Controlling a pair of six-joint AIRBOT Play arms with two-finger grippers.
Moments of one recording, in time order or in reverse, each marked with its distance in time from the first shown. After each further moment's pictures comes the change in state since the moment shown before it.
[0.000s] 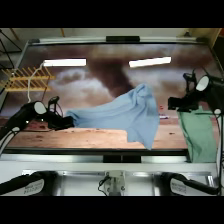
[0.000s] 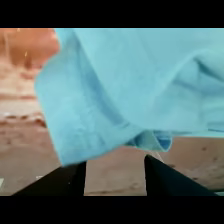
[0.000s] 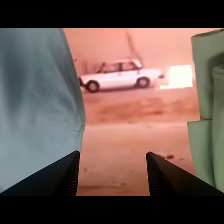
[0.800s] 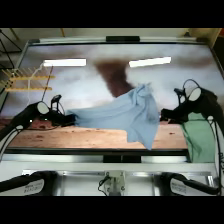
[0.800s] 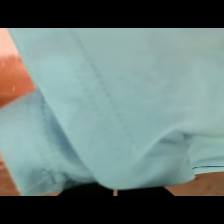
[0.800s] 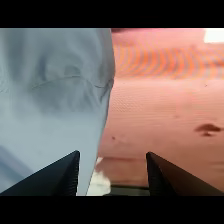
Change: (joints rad) left arm -0.003 -0.061 -0.007 -0.039 0.107 0.076; right arm -0.004 0.000 -0.201 0.141 -0.010 -0.042
